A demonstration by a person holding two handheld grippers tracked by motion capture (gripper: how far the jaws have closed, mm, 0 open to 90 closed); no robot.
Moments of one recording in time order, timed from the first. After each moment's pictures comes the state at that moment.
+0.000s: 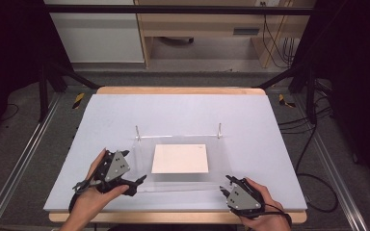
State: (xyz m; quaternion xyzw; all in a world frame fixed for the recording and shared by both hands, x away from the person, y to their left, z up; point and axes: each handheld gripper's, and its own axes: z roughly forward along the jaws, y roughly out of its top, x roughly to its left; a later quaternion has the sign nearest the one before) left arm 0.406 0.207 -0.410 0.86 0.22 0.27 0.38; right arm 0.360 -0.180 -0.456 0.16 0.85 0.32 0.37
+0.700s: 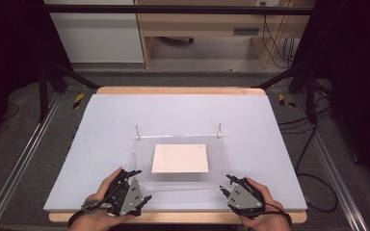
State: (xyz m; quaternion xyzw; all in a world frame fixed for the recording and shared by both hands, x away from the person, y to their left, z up) left arm 0.369 0.183 -0.433 0.90 0.09 0.31 0.31; right arm 0.360 -0.180 -0.454 0.17 0.85 0.33 0.37
